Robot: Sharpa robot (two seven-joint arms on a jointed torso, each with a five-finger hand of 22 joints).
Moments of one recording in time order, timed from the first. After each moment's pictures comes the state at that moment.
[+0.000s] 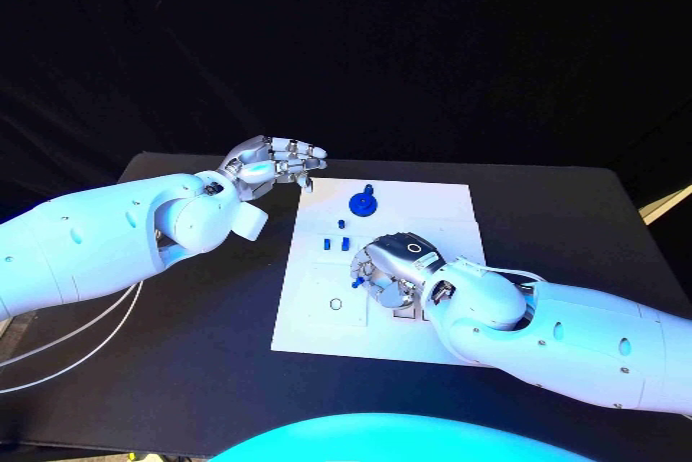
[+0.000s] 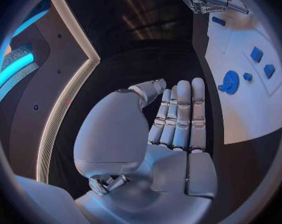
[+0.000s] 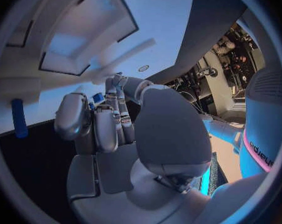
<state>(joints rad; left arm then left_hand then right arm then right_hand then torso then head) 1.20 -0.90 -0.02 1.42 -0.13 -0.05 0.33 1.39 -0.18 0.60 0.02 0.16 0.86 0.20 0.26 0.34 0.94 0.14 0.40 0.21 0.99 0.07 1.05 0.51 0.17 0.85 0.16 0.89 0.67 1.08 -0.63 -0.16 1.64 -1.75 -0.40 -0.27 1.37 -0.20 0.67 -0.01 0.15 1.04 0.11 0.23 0.45 1.26 0.06 0.11 0.15 1.45 -0.03 1.36 1.29 0.11 1.41 0.07 1.12 1.29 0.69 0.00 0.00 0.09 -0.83</state>
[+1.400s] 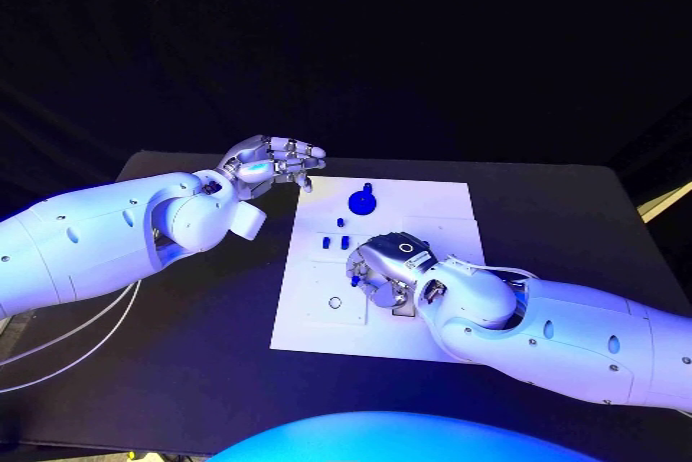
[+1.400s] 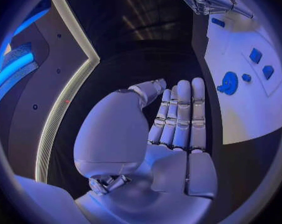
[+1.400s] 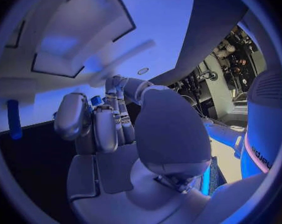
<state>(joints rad) 1.20 -0.90 -0.02 1.42 -0.13 -0.04 0.32 1.39 -0.18 0.60 0.02 0.16 0.86 0.20 0.27 0.34 0.94 0.14 0.40 0.20 0.99 0.07 1.04 0.50 0.17 0.85 0.16 0.88 0.67 1.08 -0.60 -0.16 1.63 -1.77 -0.38 -0.30 1.36 -0.19 0.67 -0.01 0.15 1.00 0.14 0.23 0.45 1.25 0.07 0.08 0.15 1.47 -0.01 1.36 1.29 0.11 1.42 0.08 1.12 1.29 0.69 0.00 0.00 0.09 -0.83</state>
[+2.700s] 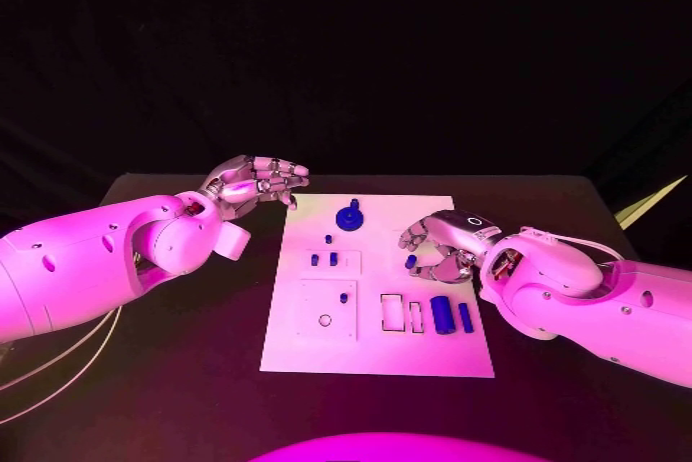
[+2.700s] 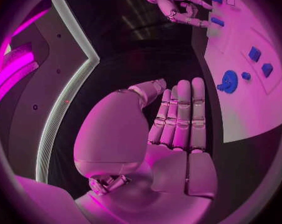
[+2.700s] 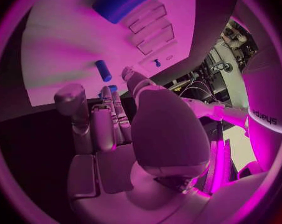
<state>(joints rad) 1.20 -0.91 -0.02 1.42 -0.13 -0.04 0.32 1.39 -0.18 0.60 0.02 0.16 0.86 0.21 0.27 0.34 0.94 0.14 0.40 0.20 0.98 0.07 1.02 0.50 0.17 0.85 0.16 0.88 0.66 1.20 -0.88 -0.14 1.71 -1.60 -0.34 -0.23 1.40 -0.21 0.30 0.11 0.17 0.91 0.14 0.12 0.40 1.00 0.11 0.12 0.08 1.47 0.01 1.34 1.22 0.11 1.39 0.12 0.85 1.24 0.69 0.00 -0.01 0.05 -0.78</state>
